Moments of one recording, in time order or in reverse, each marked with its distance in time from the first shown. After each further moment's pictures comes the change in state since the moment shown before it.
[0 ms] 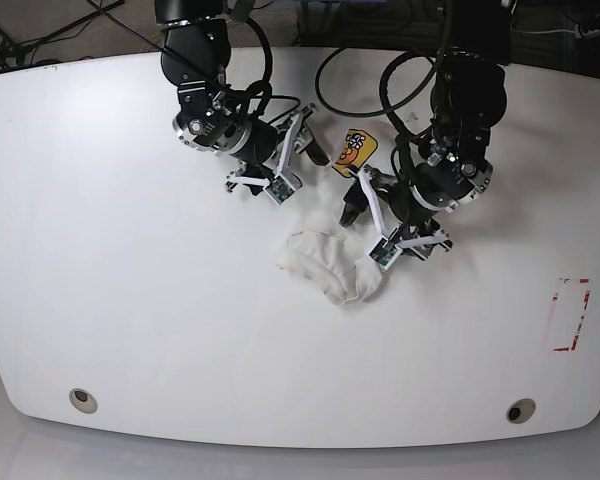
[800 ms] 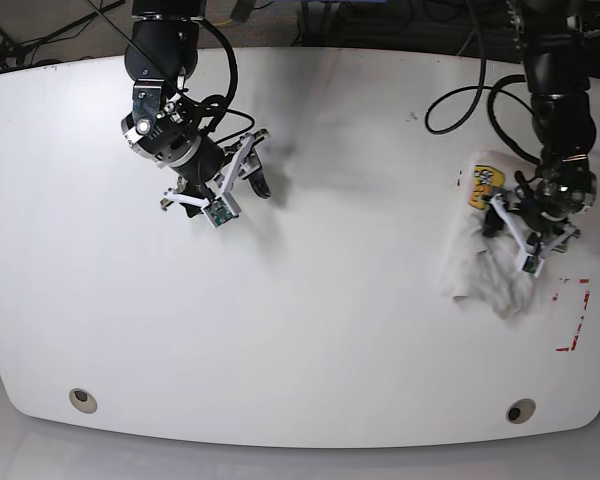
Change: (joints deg) left arm -5.2 -16.7 -17.9 -23.9 -2.1 -0.1 -8.7; right arm -0.6 0.8 11.9 11.8 0.3 0.2 -5.8
